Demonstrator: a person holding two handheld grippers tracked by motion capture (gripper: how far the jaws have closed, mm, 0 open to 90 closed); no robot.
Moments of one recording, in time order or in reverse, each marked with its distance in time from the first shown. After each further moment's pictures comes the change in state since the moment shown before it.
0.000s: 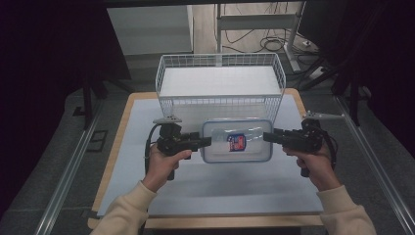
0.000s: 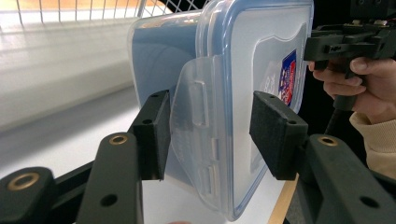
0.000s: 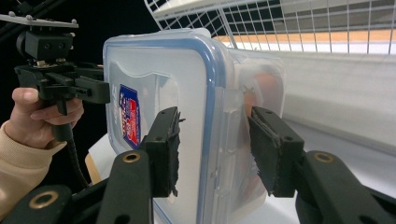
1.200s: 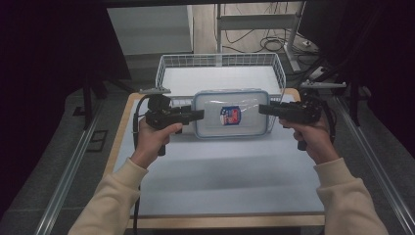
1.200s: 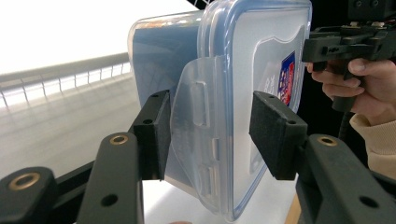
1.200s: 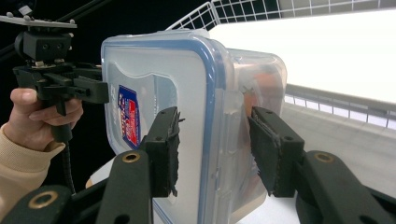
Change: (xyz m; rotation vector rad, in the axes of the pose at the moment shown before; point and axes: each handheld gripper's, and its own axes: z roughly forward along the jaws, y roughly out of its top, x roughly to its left) left arm 0.001 0.067 -0.032 -0.060 0.026 0.057; right arm 0.017 0.076 0.009 -0.044 0.012 -0.069
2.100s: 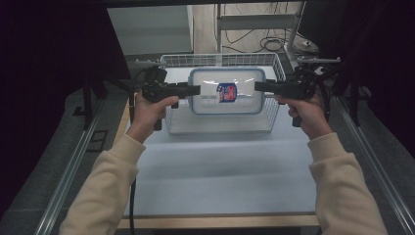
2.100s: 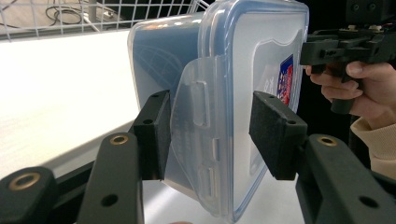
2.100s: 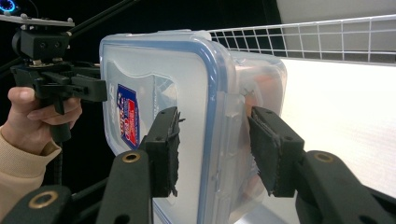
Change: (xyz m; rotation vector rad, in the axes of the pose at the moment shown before) left arm 0.026 0.055 0.000 -0.004 0.011 0.015; right arm -0.018 0.049 0.022 -0.022 0.014 0.002
